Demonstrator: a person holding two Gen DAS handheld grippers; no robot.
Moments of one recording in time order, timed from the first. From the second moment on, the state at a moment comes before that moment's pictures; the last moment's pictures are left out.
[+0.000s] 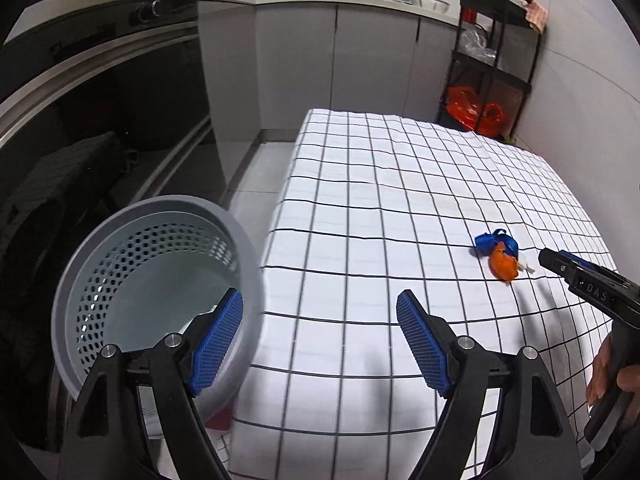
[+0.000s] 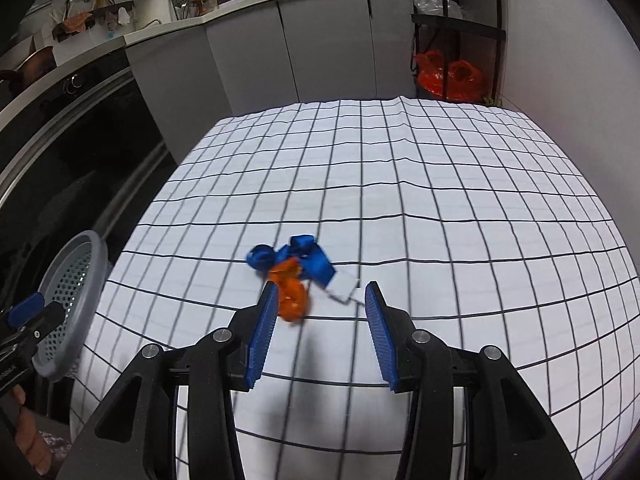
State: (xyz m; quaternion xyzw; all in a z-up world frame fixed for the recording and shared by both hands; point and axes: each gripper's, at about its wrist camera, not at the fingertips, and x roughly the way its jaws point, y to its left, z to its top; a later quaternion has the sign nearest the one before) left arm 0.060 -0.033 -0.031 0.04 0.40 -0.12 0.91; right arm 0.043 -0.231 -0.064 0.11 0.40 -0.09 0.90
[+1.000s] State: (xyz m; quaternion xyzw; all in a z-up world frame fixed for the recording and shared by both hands) left arm 0.066 -0.094 -0.058 0.08 0.42 -0.16 0.89; right arm 0.078 -0.249 -0.092 0.10 0.42 -0.05 0.90
